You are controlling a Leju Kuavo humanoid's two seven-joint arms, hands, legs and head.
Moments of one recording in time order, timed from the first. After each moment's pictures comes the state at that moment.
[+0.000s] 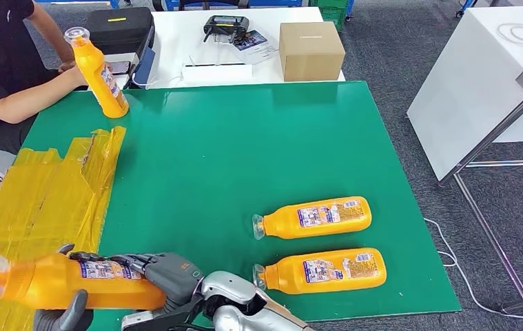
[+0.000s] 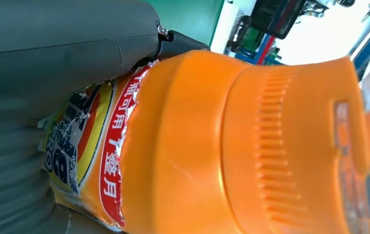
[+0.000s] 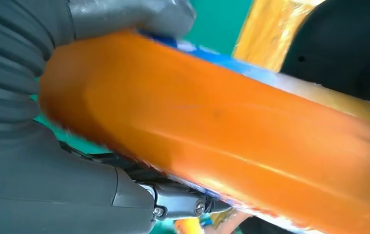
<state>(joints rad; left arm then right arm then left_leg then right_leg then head) 0.37 -0.35 0.36 -1.82 0.39 -0.70 -0.24 -0.39 0.32 1.03 -0.91 0.60 -0.06 -0.21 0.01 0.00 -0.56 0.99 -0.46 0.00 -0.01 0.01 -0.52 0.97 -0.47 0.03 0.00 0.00</state>
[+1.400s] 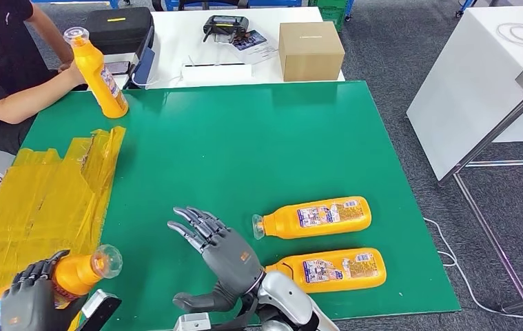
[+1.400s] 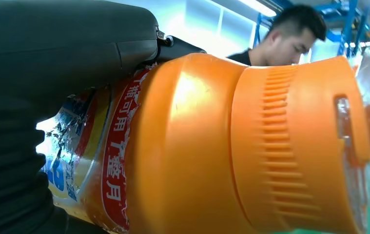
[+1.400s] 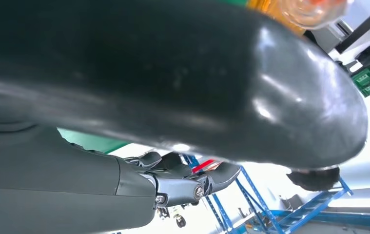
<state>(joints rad) 0.31 -0.33 0.48 -1.73 -1.30 0.51 -0.52 -0.14 0.11 0.80 -1.45 0.90 -0.22 -0.20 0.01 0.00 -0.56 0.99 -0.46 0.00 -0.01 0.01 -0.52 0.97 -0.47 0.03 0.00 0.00</state>
